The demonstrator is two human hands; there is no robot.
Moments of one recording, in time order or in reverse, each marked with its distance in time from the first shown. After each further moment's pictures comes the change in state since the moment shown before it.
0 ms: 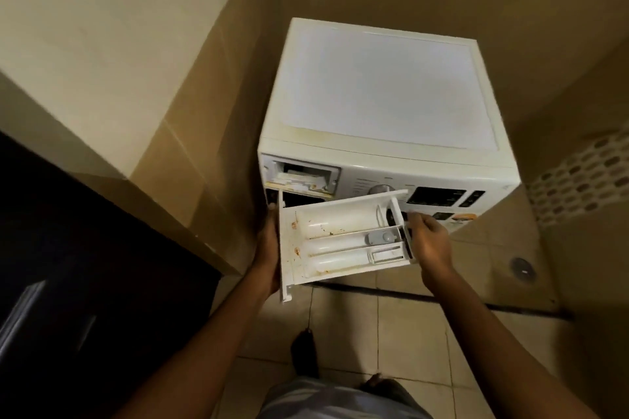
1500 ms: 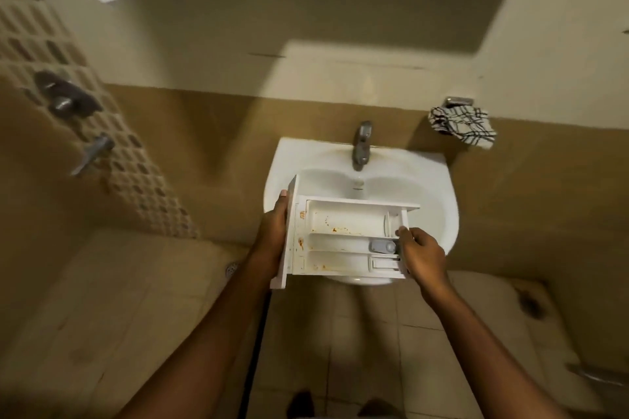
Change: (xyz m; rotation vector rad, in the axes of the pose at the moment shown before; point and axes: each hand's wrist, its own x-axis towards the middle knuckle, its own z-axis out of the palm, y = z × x) left_hand -0.095 -0.414 0.750 1.104 -1.200 -0.267; right_hand -0.064 0.266 -0.623 0.390 1.224 0.558
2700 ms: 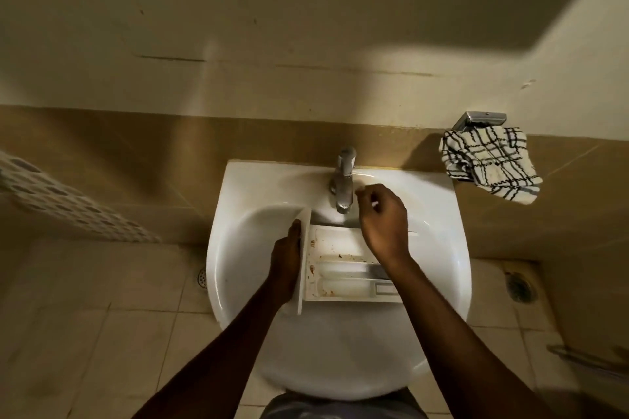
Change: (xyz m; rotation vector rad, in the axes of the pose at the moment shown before) left_hand 0.214 -0.040 0.095 0.144 0.098 -0.200; right_hand 0.218 -0.080 0.066 -0.121 0.110 -0.255
